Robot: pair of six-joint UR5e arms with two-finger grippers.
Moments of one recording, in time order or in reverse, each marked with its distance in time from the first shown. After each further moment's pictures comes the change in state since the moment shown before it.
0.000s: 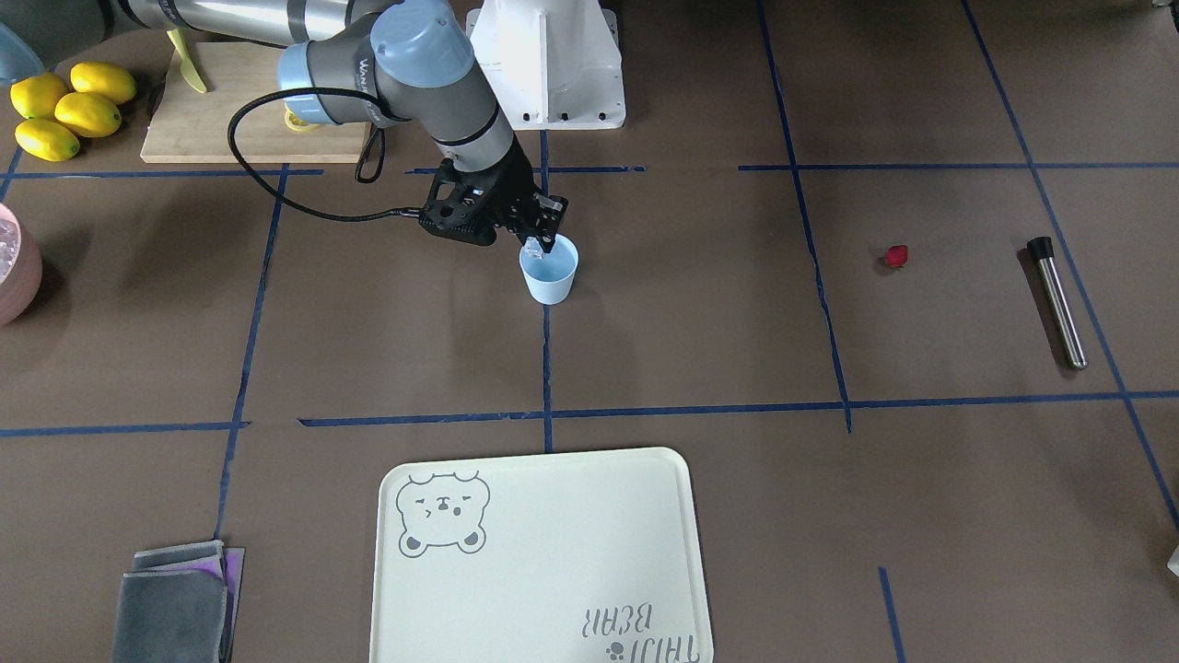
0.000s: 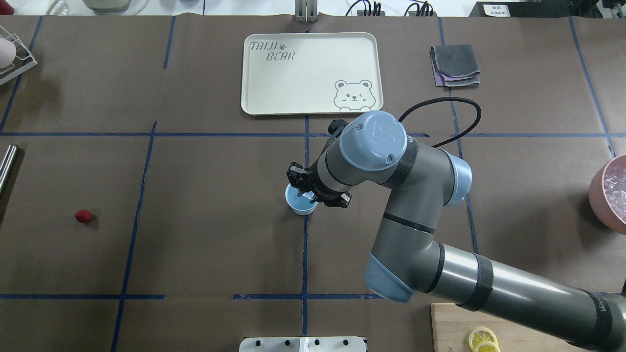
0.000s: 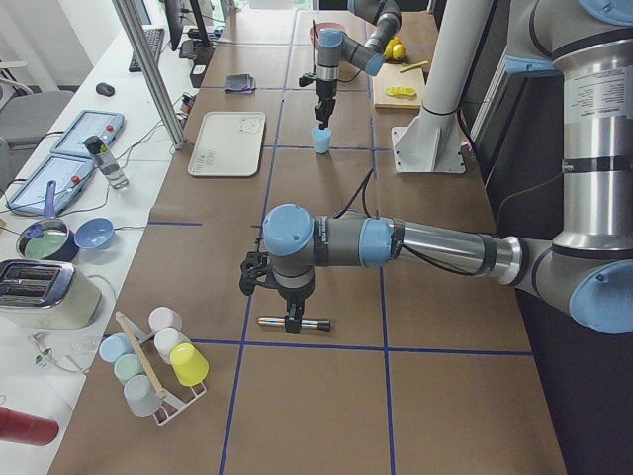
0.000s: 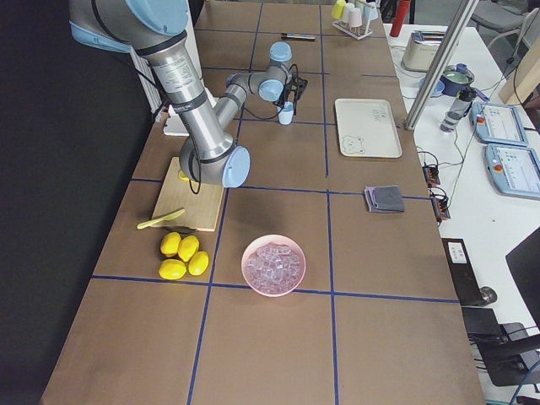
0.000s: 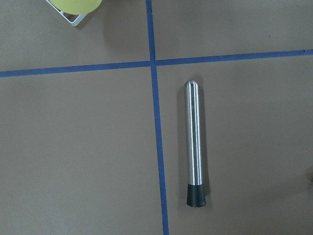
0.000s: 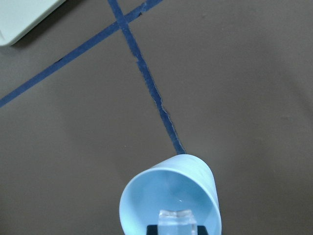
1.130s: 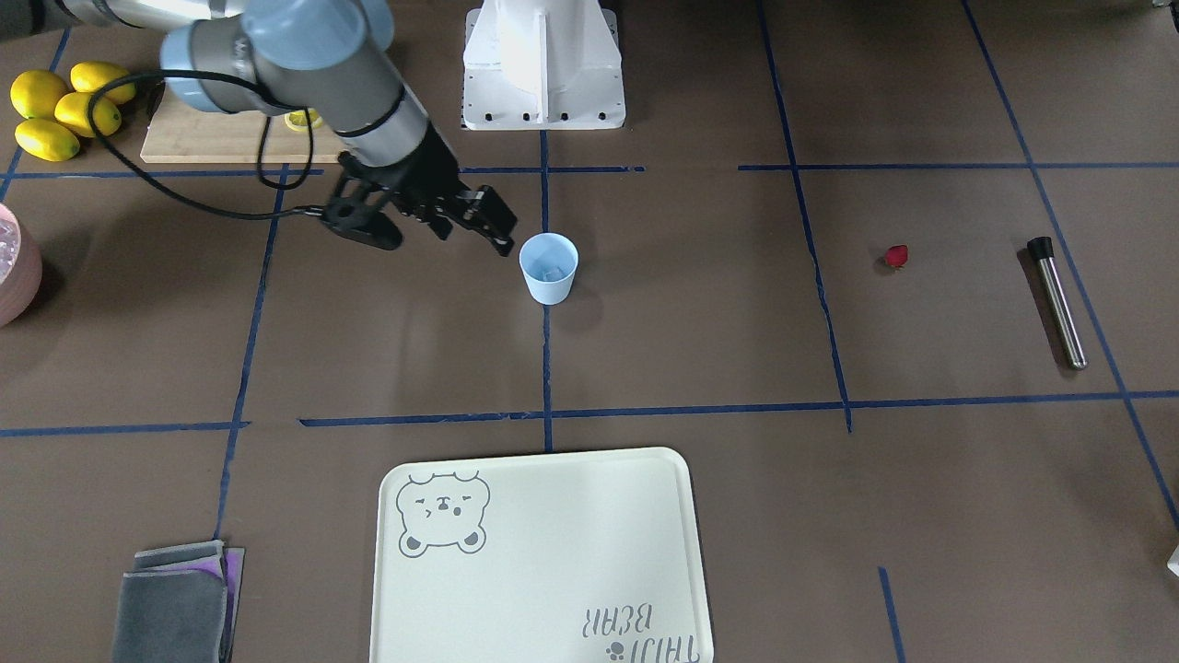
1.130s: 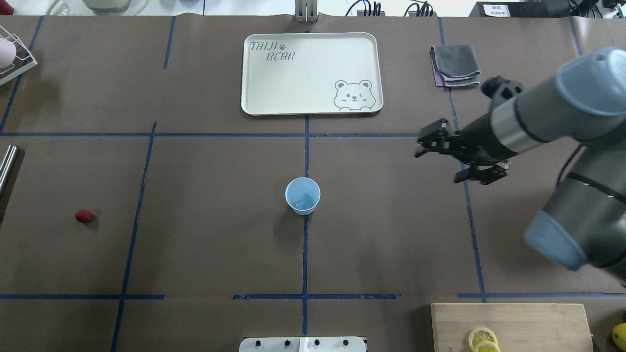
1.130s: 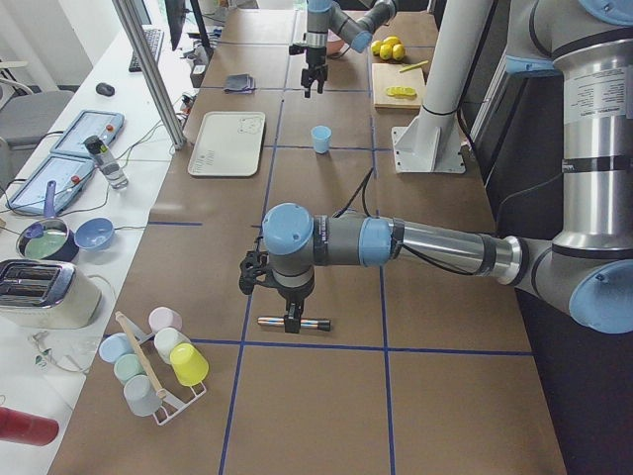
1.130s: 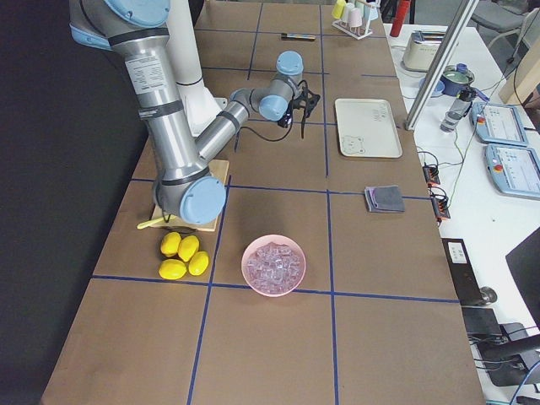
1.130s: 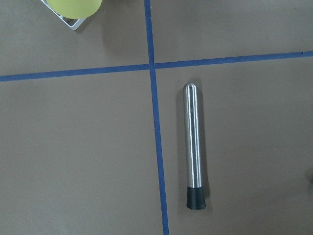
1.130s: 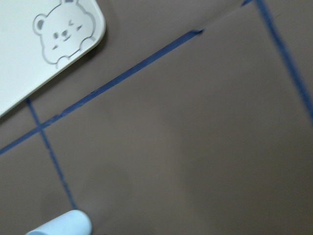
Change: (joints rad) left arm 0.000 0.000 0.001 -0.022 0.001 -0.001; right arm 0.349 -0.510 0.379 0.003 0.290 -0.240
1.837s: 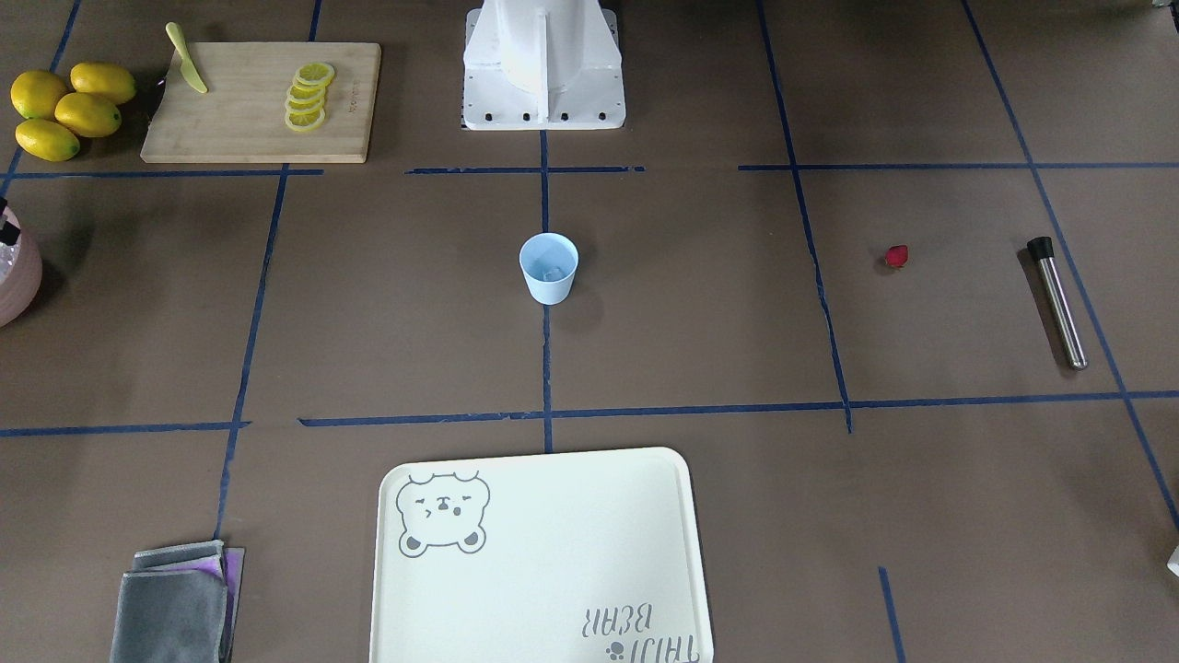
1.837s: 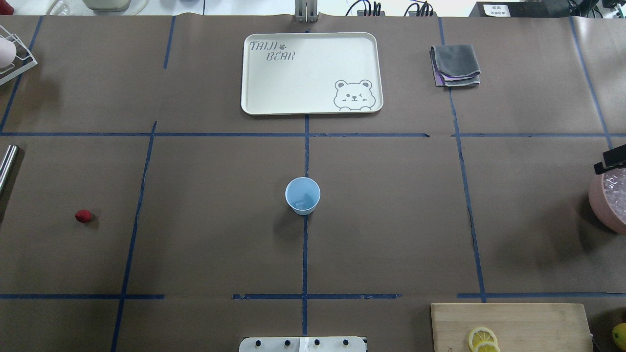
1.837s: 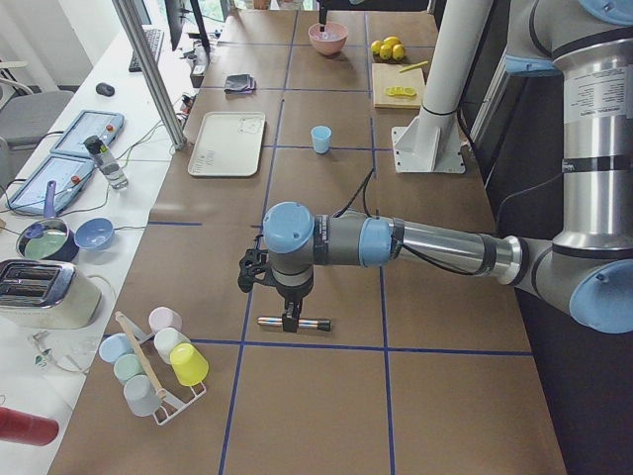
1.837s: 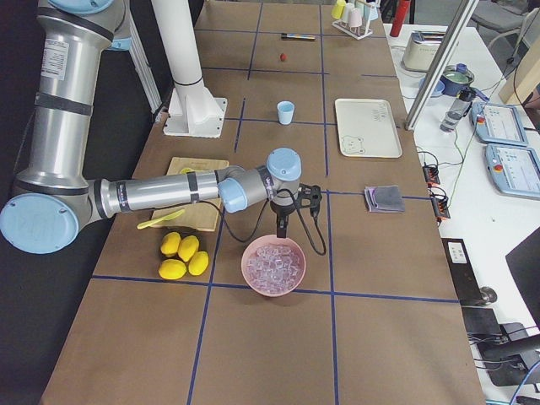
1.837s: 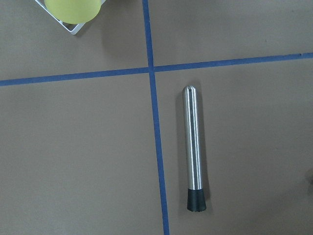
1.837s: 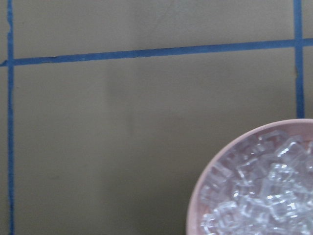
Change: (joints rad) left arm 0.000 0.000 -0.001 -0.004 0.000 0.000; right arm 0.446 -0.364 -0.190 0.002 0.154 -1.072
